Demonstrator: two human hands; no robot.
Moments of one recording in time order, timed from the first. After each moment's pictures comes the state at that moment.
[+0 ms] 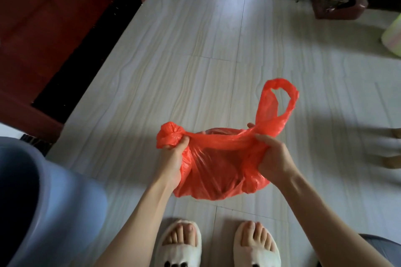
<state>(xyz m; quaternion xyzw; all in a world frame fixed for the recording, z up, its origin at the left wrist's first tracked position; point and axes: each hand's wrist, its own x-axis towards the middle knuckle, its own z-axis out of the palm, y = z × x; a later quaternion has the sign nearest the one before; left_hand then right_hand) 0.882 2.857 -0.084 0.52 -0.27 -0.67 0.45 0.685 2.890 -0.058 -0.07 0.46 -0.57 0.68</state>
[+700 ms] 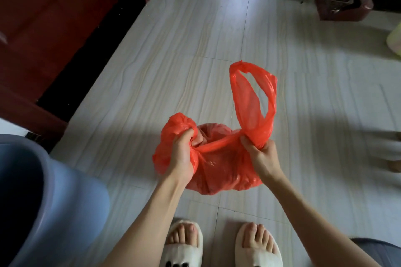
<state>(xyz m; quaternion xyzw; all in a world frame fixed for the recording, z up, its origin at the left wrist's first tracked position) 0.856 2.852 -0.056 0.47 -0.24 -0.69 0.50 0.707 2.894 -0.059 -0.37 0.67 -0.48 0.42</state>
